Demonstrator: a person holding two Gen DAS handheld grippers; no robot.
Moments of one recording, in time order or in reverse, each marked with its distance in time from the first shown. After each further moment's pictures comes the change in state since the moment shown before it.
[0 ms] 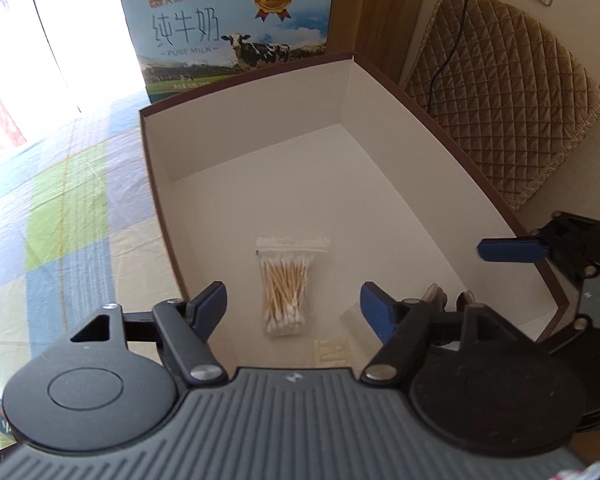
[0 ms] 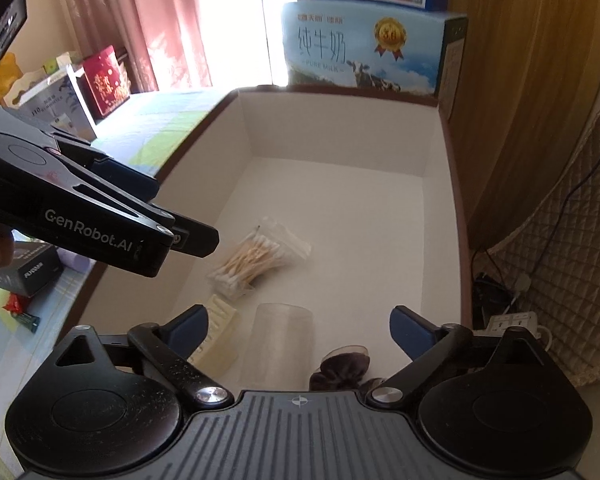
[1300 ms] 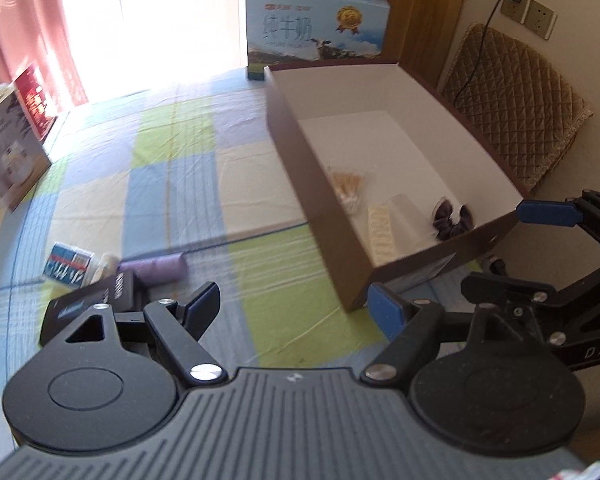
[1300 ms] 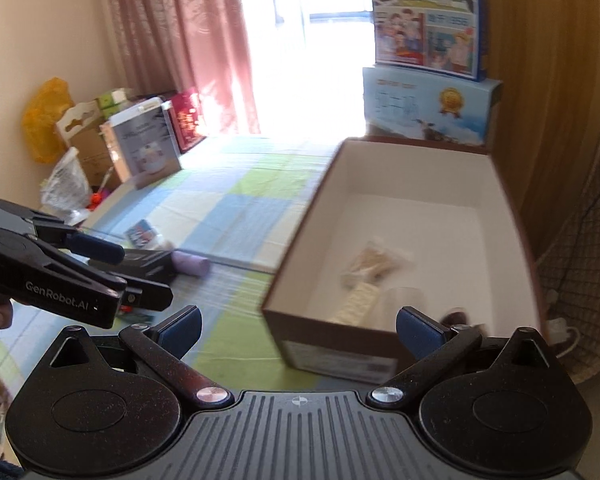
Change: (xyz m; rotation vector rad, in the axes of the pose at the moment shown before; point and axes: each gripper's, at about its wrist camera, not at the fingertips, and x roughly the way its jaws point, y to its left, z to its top) left arm -0.140 0.044 -0.155 -0.144 -0.087 0.078; right arm -0.090 0.125 -0.054 -0.028 -0.162 0.095
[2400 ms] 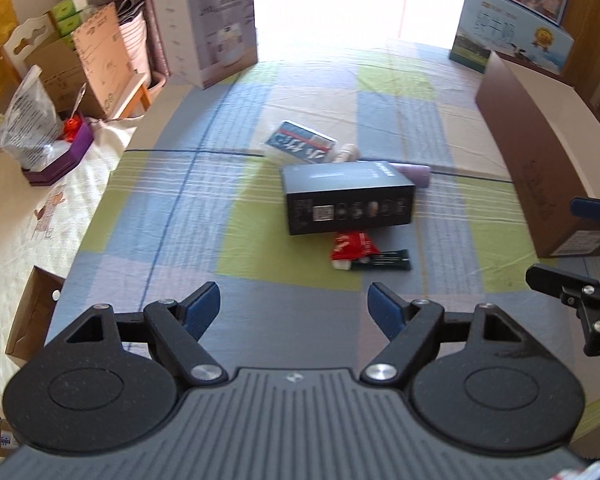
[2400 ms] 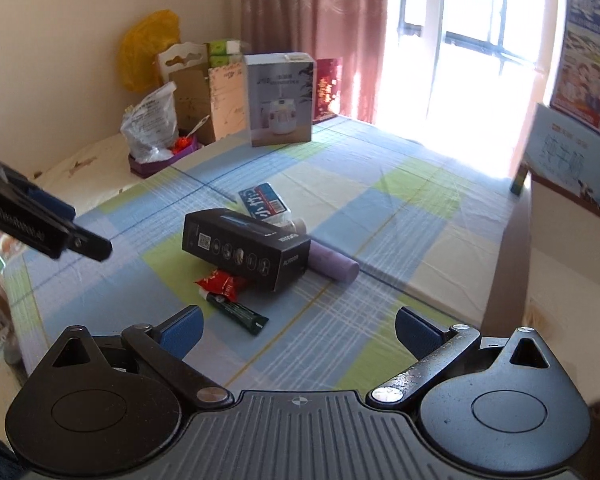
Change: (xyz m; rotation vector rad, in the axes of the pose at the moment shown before) left arm -0.049 0.182 -0.122 -0.305 0.039 0.272; right arm 0.102 0.146 -0.022 -0.333 0.009 0.154
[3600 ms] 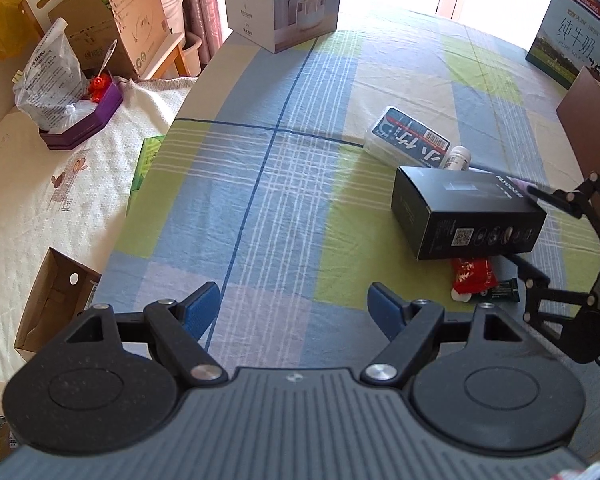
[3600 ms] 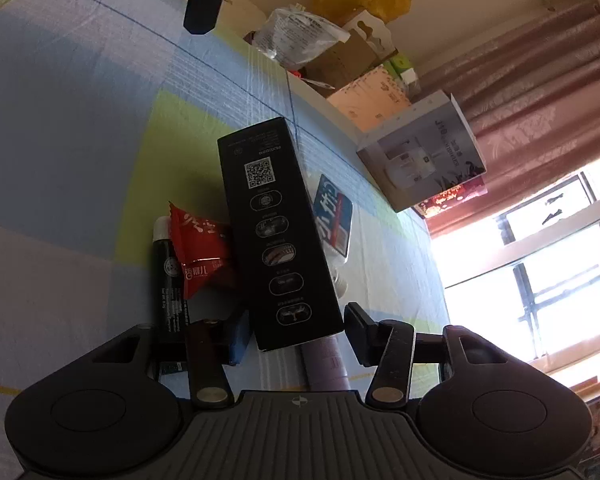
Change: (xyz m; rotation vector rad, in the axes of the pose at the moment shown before) left arm 0.071 0.085 0.028 -0.084 0.099 0.047; right arm 0.167 0.063 -0.031 -0.996 -0.038 -0.169
